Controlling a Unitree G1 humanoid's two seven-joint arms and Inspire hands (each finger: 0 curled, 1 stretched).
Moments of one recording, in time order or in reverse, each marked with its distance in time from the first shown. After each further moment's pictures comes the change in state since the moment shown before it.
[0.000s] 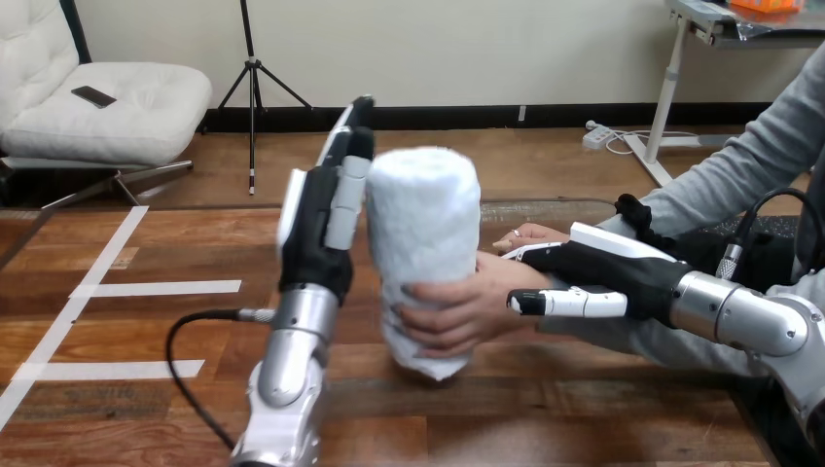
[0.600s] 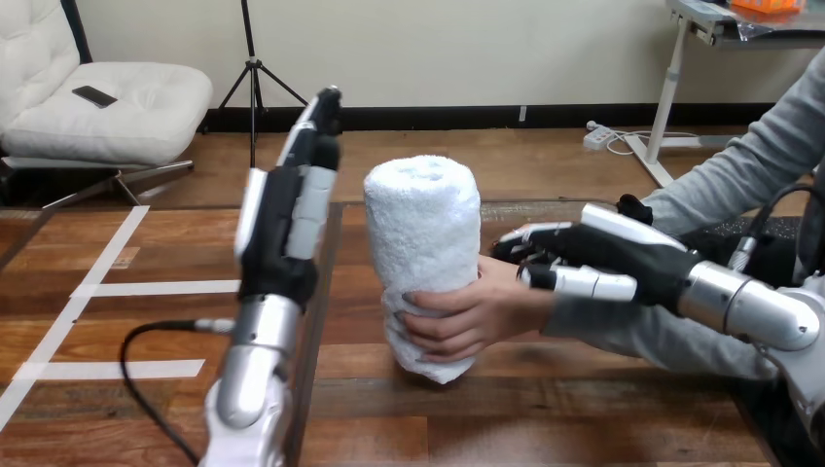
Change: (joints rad) left arm 0.145 0.051 0.001 -0.250 -0.023 0.041 -0.044; right arm 0.011 0.000 -0.058 -0.022 0.056 0.002 0.001
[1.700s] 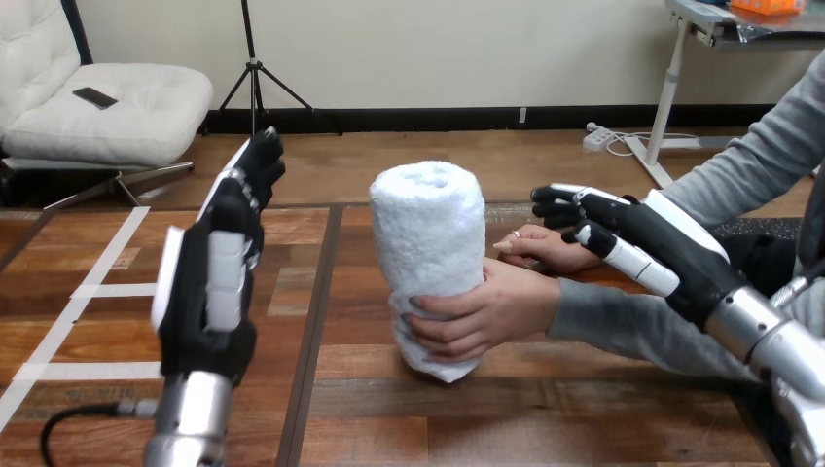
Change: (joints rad) left arm 0.357 0.030 0.022 -0.425 -0.123 0.079 -0.107; right arm 0.210 0.054 -0.167 -0.188 0.228 0.035 -0.057
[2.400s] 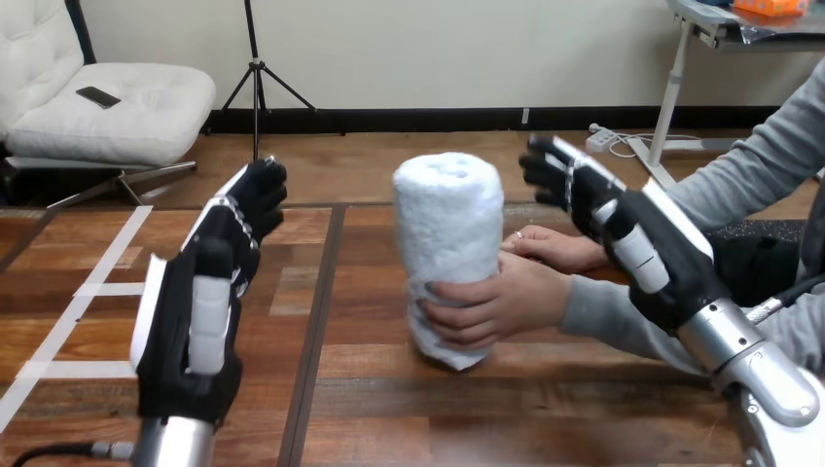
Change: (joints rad) left arm 0.159 0.008 -0.001 -0.152 -0.020 -0.022 -0.060; right arm 0.126 0.137 -0.046 -0.267 0.231 0.064 0.040
